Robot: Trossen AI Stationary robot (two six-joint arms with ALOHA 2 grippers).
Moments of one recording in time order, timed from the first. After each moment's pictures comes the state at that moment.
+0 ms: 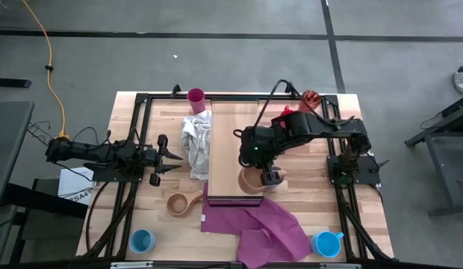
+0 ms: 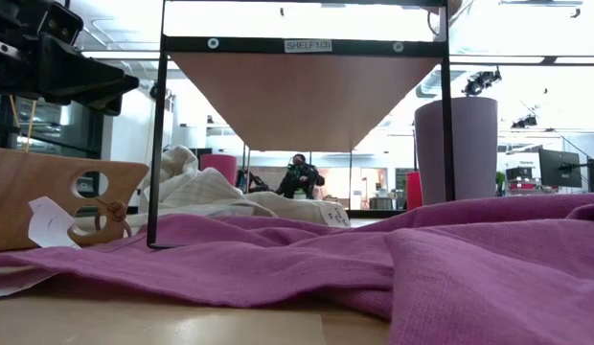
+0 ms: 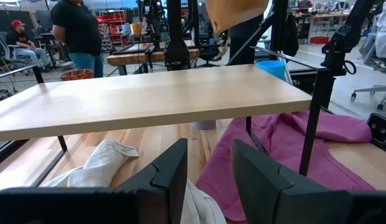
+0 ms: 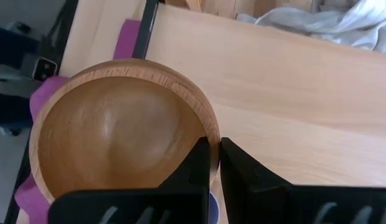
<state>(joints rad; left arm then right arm) -0.01 0.10 0.01 0.02 -0.04 0.07 0.15 1.87 2.23 -1.48 -0.05 -0.10</state>
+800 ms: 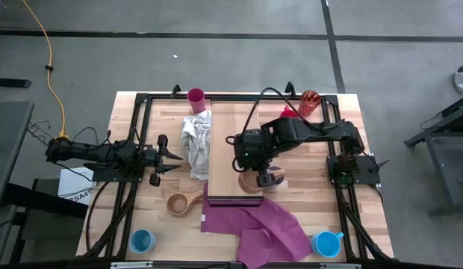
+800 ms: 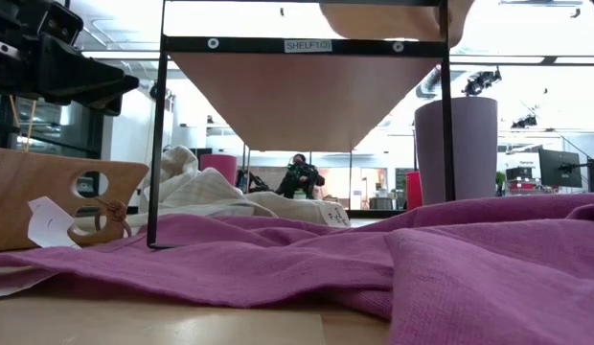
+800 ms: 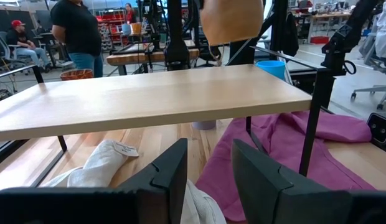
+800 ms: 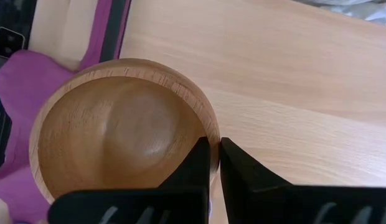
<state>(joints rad) -0.01 0.10 0.01 0.02 -0.04 0.07 0.15 1.94 2.23 -1.52 0.00 -0.11</state>
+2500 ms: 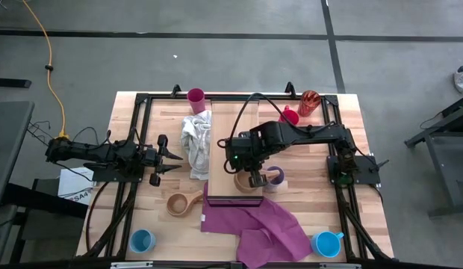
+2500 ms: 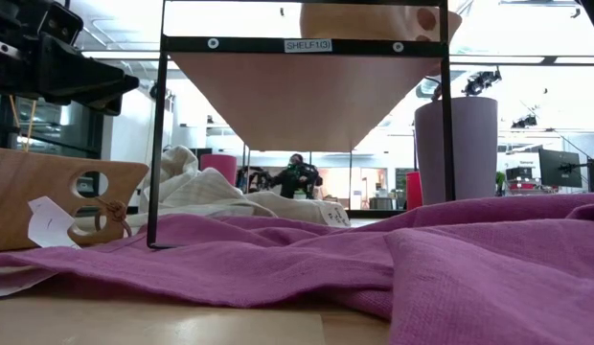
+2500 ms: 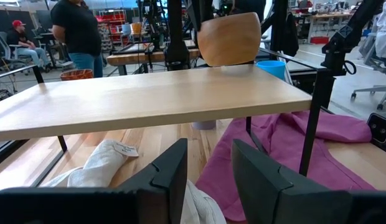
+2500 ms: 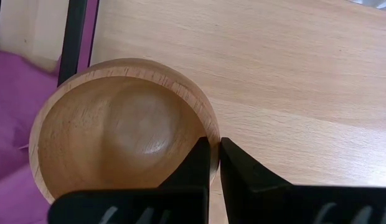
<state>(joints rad) -0.01 0.10 0.01 0.02 -0.04 0.07 0.14 2.02 2.23 -1.49 0.01 -0.11</state>
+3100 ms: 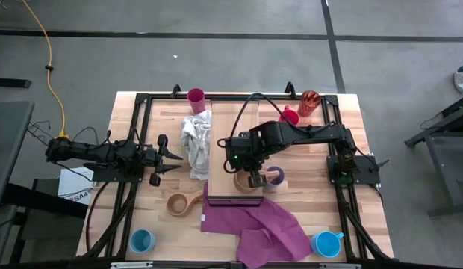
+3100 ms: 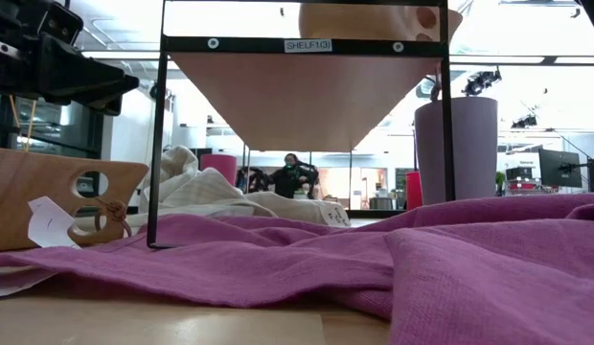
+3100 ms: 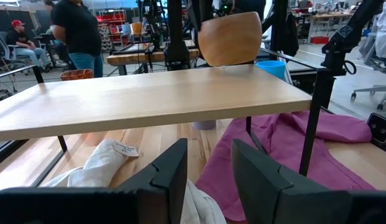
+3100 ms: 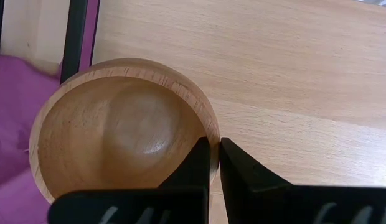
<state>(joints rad) -0.01 0.10 0.01 0.02 -0.04 0.07 0.14 2.02 2.23 -1.49 0.01 -0.09</state>
